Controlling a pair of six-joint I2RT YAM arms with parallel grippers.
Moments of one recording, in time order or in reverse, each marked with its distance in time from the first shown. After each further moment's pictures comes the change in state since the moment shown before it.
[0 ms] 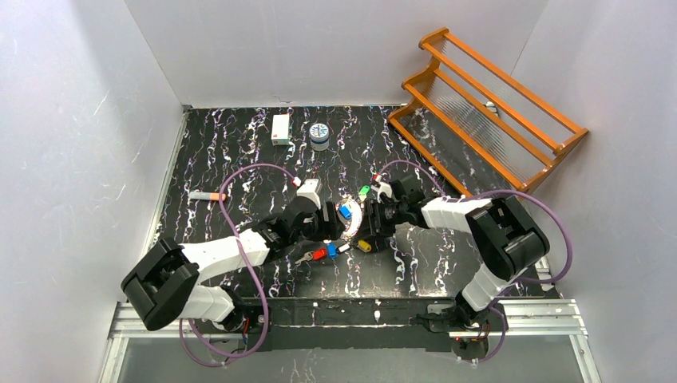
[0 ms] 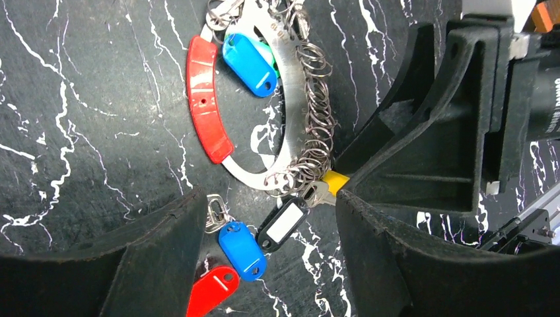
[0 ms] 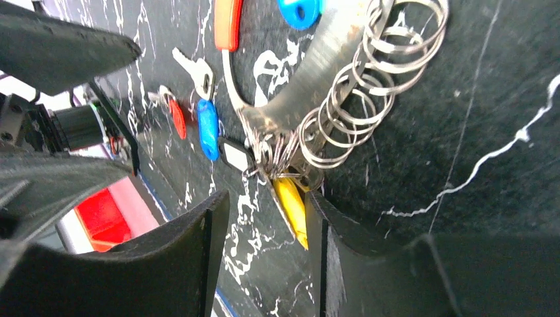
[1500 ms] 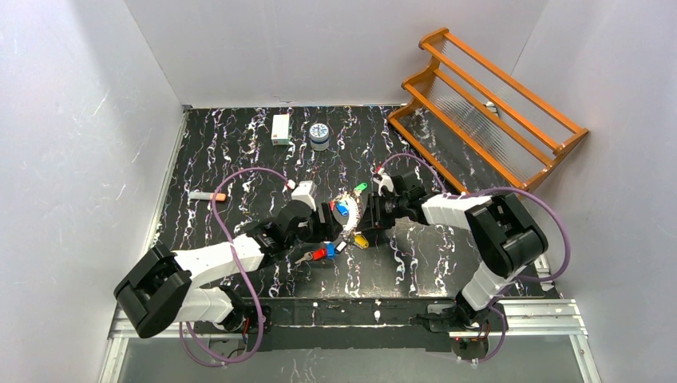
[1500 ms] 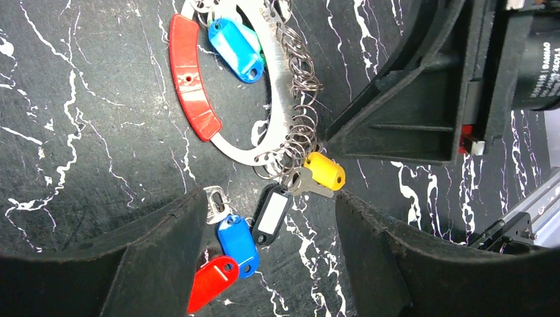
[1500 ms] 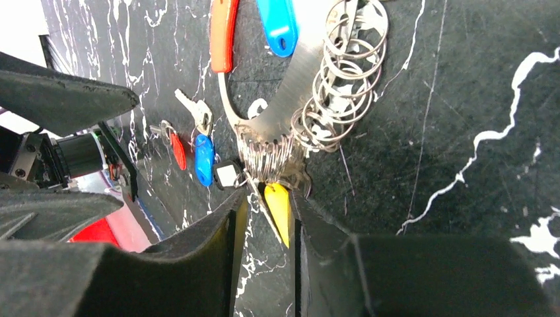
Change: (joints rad) left arm 0.000 -0.062 -0.058 0.028 -0.012 -0.040; right arm -0.019 0.009 0.023 0.068 0.049 0.021
